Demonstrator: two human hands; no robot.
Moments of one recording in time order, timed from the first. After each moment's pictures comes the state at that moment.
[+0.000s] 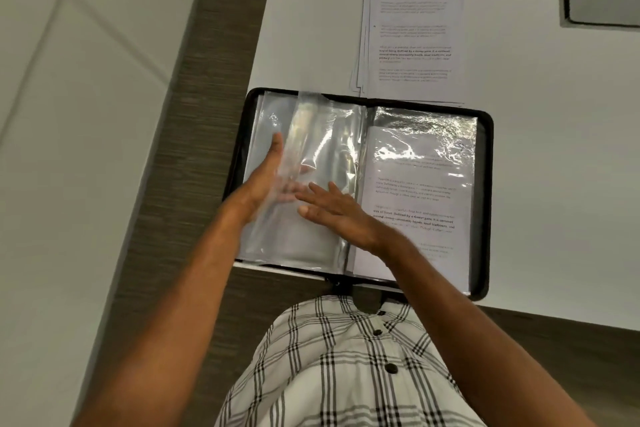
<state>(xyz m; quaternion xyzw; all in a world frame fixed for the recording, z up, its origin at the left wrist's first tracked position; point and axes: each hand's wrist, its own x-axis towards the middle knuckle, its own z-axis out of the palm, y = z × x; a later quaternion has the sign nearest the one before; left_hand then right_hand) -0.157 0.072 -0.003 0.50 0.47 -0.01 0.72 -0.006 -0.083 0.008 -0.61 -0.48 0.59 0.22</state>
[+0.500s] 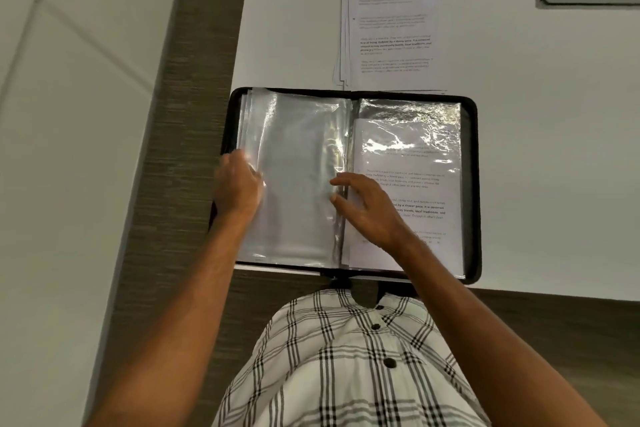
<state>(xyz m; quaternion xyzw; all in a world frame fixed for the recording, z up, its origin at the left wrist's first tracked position) -0.163 0.073 -0.037 0.75 0.63 0.06 0.20 0.019 -0.119 -0.021 -0.73 -0.42 0.40 0.35</state>
